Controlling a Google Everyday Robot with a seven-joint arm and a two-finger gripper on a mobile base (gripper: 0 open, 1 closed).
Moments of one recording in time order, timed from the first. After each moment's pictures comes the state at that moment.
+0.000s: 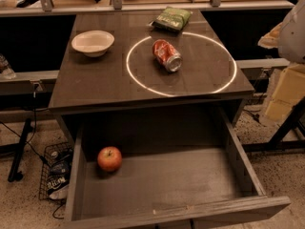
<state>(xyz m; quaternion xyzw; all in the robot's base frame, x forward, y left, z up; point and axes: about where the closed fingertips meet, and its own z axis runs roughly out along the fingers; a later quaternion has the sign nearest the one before) 0.438 -0.217 0.976 -0.60 0.78 -0.03 0.16</state>
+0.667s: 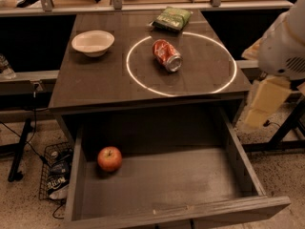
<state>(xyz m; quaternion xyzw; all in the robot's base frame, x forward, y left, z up) 0.444 -0.196 0.949 -0.60 0.78 -0.01 0.16</state>
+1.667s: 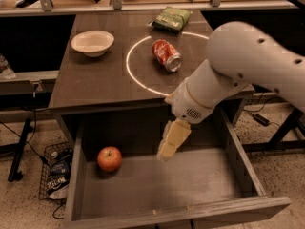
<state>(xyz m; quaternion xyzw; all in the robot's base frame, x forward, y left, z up) 0.466 -0.043 0.809 -0.63 0.74 0.16 0.20</state>
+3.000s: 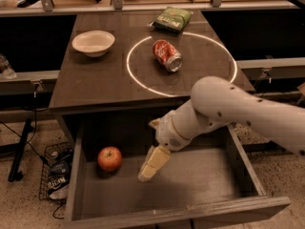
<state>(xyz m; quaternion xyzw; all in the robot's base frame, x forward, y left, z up) 0.458 0.011 0.717 -0.61 0.72 0.24 0.23</state>
